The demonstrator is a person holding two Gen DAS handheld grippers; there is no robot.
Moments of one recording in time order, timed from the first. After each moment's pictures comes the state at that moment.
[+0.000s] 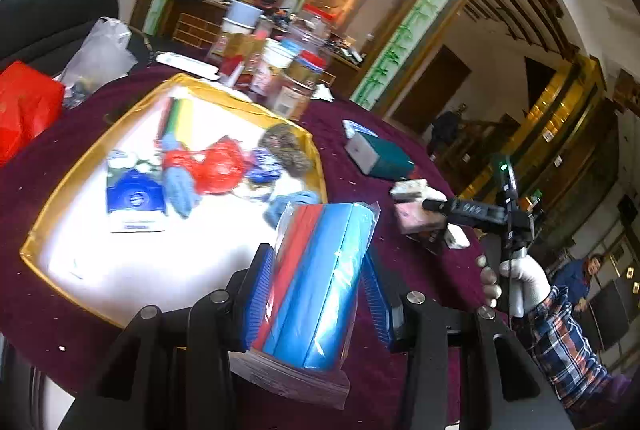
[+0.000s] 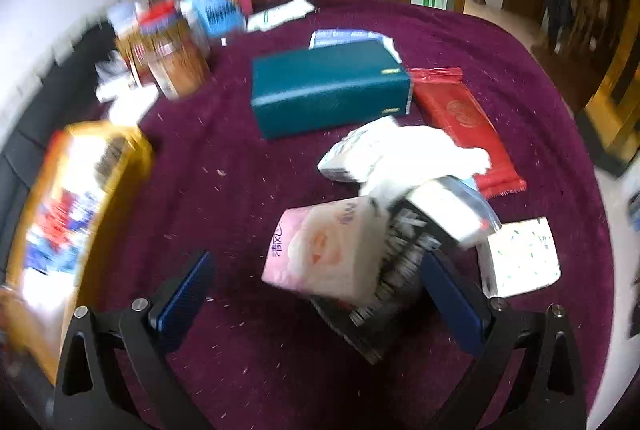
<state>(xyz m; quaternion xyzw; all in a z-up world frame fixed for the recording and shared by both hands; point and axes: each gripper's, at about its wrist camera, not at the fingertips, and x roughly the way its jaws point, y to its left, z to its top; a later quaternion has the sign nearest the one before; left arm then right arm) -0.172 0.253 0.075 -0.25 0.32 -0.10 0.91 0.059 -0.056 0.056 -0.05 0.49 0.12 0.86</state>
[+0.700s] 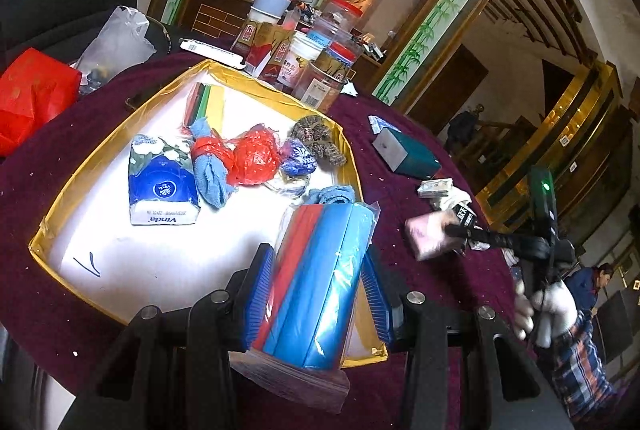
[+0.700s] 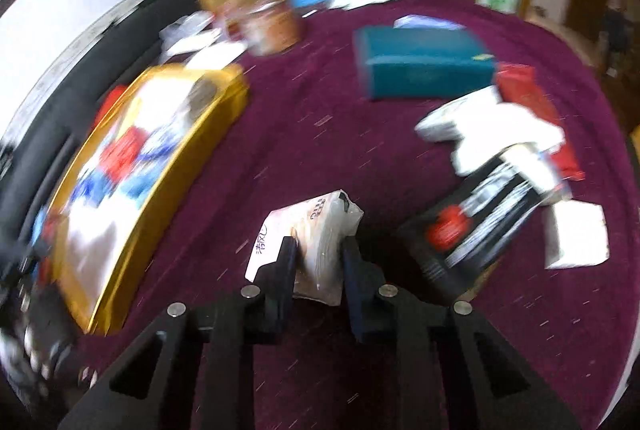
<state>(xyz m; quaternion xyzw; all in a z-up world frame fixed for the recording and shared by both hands) -0.163 0.265 0.058 -0.25 0.34 -0.07 0.90 -0.001 -0.027 0.058 -0.06 0.50 0.25 0.83</state>
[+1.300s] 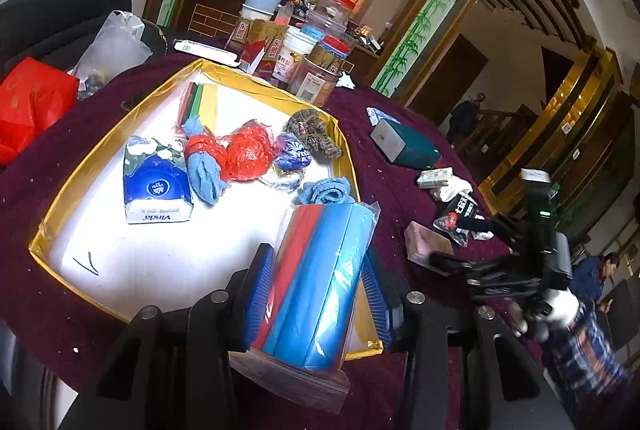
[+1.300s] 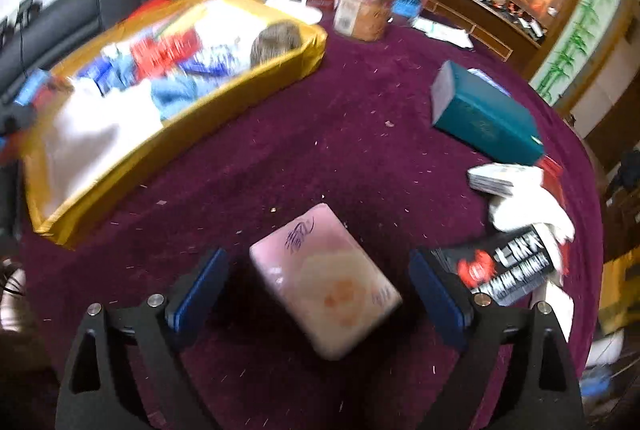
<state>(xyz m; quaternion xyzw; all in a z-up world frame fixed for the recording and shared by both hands) -0.164 0.256 0.062 -0.22 0.35 -0.07 0.91 -0.023 0.025 0.037 -0.26 0.44 0.29 0.81</state>
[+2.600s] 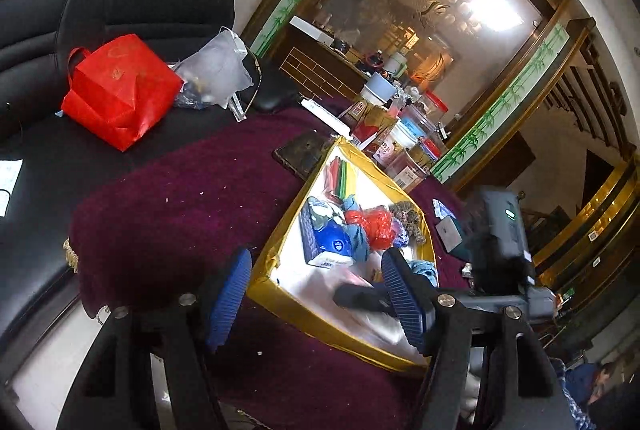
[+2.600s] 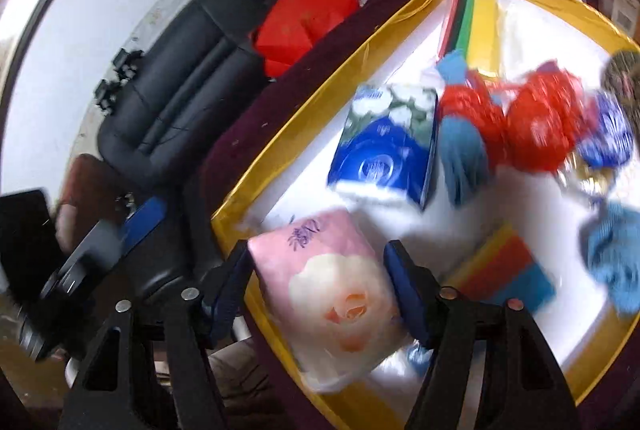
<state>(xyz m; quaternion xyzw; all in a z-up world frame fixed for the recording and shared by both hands) -0.241 0.389 0.069 -0.34 0.27 0.06 0.90 -0.071 0.262 0.027 -0.06 0.57 0.48 0.67</state>
